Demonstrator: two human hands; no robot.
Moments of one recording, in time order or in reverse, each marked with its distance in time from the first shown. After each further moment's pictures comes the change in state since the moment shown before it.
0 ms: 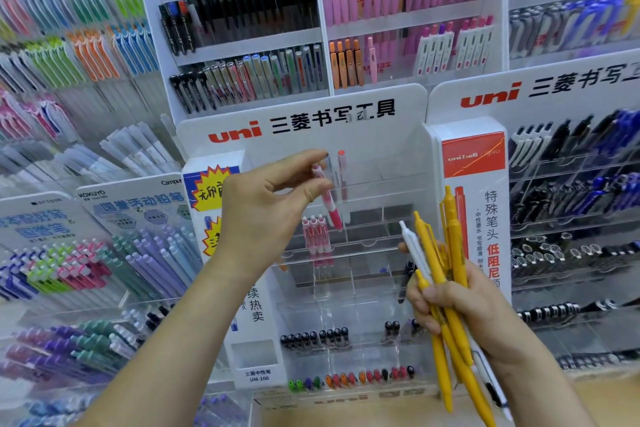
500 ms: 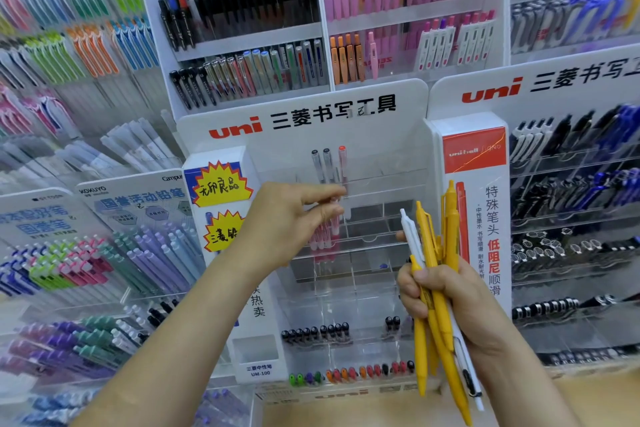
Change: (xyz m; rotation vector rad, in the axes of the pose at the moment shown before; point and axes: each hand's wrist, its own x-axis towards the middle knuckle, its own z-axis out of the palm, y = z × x) left_hand -0.002 -0.025 0.007 0.215 -0.350 -0.055; right_hand 0.005 0.009 0.013 0.156 0.082 -0.003
